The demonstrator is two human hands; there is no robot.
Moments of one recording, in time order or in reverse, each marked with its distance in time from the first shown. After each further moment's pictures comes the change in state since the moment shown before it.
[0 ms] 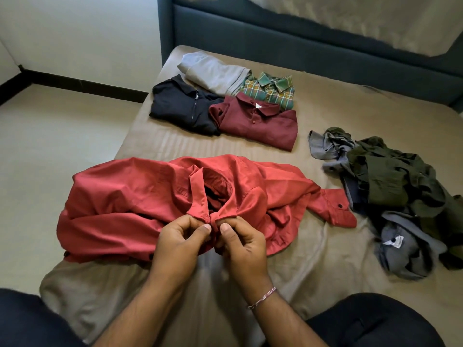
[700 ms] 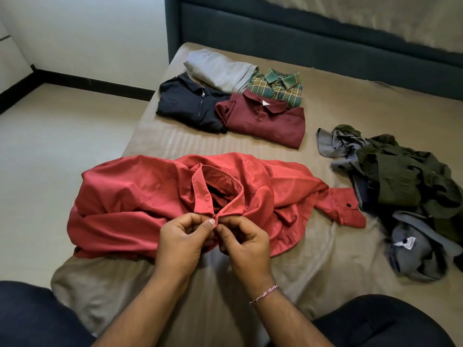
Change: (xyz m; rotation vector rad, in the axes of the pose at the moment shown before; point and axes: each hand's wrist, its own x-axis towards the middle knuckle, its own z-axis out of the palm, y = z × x) left_hand 0.002 0.000 0.003 -0.096 0.073 -0.050; right_hand 0.003 0.017 0.003 -0.066 0.012 0.032
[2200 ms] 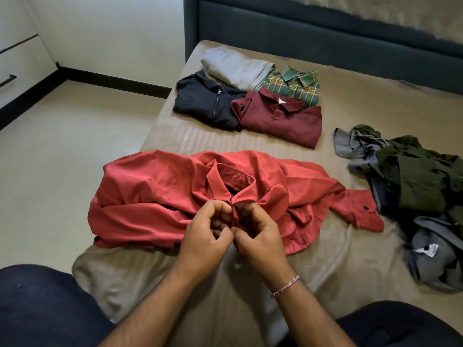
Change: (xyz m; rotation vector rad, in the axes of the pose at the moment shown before) left_hand 0.010 -0.014 -0.009 0.424 -0.171 0.372; right_hand 0.012 -0.021 -0.006 -0.034 -0.202 0.034
